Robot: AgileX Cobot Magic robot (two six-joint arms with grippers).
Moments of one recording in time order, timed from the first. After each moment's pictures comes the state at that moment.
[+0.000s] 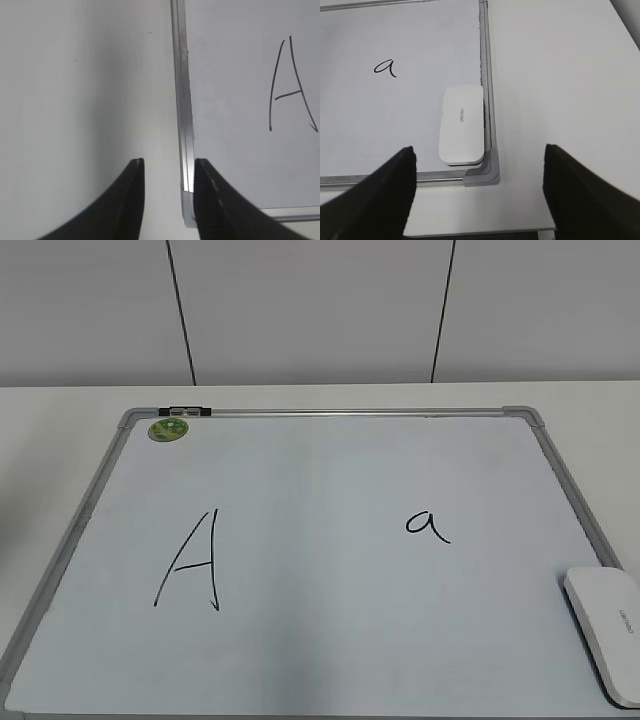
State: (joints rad) left arm -0.06 1.19 -1.06 0.01 1.04 -0.05; right arm 0.07 -0.02 -0.49 -0.08 1.14 0.11
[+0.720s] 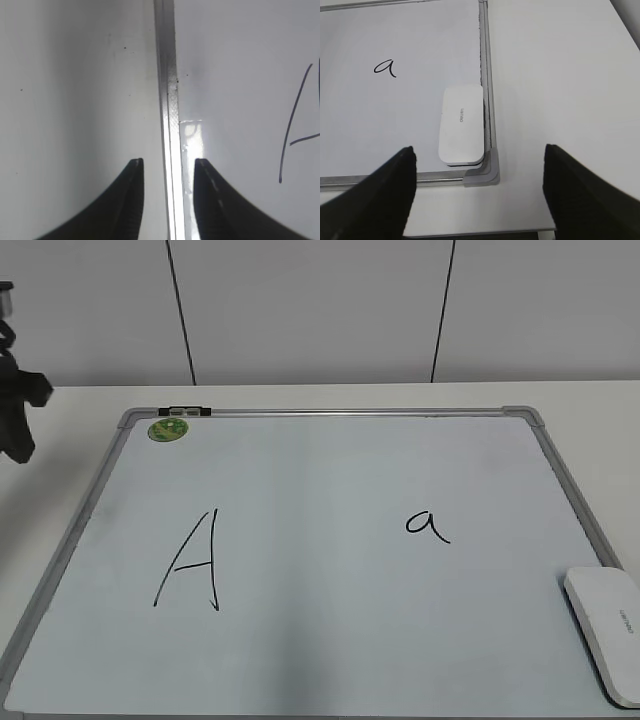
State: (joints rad) left arm -0.09 1.72 -1.34 -0.03 1.04 -0.05; right arm 0.07 -0.02 -0.49 -0.08 1.14 0.11
